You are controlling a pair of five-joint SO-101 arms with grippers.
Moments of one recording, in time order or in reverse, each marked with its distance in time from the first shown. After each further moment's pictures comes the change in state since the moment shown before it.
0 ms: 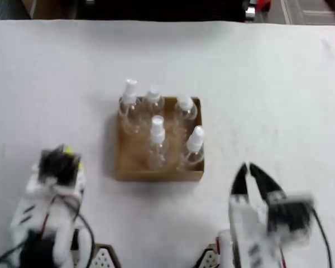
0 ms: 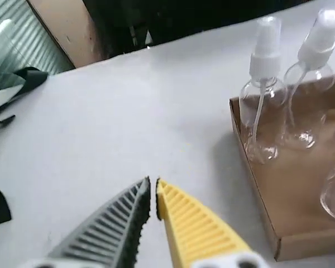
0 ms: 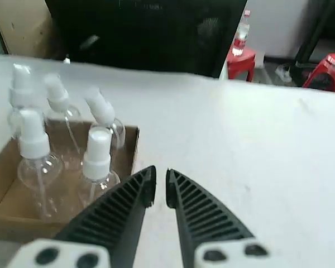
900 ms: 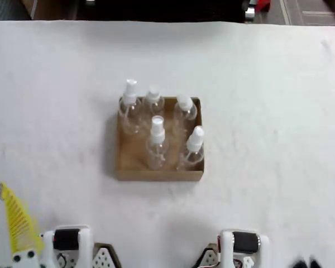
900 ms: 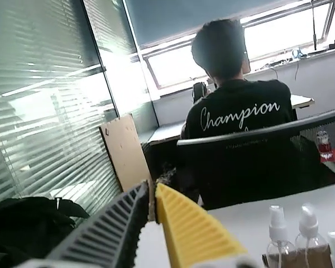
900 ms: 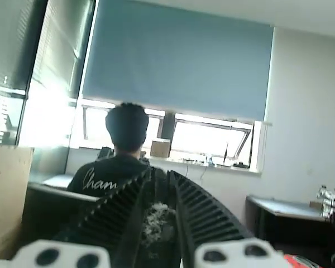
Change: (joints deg) left arm 0.4 10.1 -65.0 19.4 -0.2; right arm 3.7 7.5 -55.4 4.6 0.0
